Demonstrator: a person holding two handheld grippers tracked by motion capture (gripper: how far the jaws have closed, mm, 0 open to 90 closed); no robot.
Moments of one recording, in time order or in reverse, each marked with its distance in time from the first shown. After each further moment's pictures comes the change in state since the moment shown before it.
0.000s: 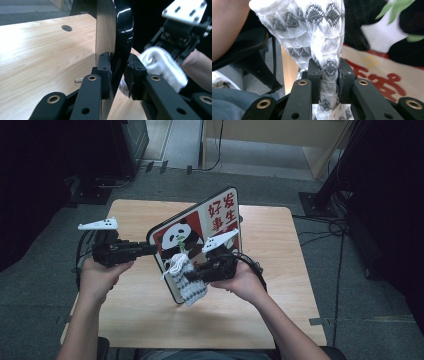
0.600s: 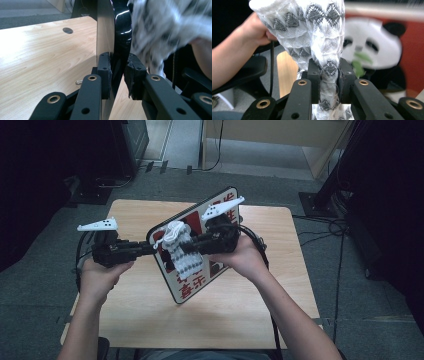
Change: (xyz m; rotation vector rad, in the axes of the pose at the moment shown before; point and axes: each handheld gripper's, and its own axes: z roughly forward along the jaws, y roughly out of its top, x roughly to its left) left arm -0.001 -0.001 0.000 -0.017 0.007 0.012; right arm 0.005 0.071 -0.037 -0.087 -0.064 -0.043
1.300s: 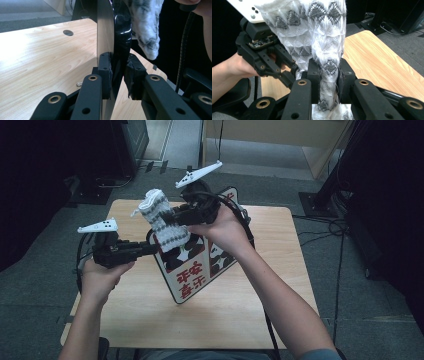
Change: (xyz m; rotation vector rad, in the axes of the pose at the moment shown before) left arm 0.000 -0.003 0.001 -0.022 0.002 0.012; right arm 0.005 0.075 0.014 0.008 -0.119 -0.041
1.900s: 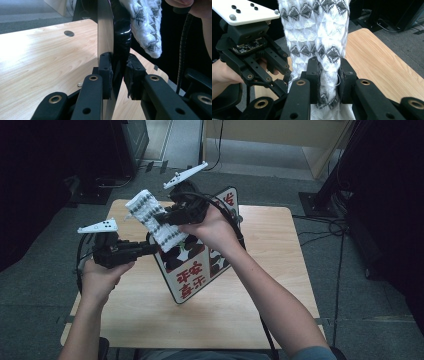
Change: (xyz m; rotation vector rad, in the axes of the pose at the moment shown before) left arm 0.000 0.000 0.000 -0.002 0.007 0.011; right arm 0.002 0.007 0.022 0.031 -0.034 -0.004
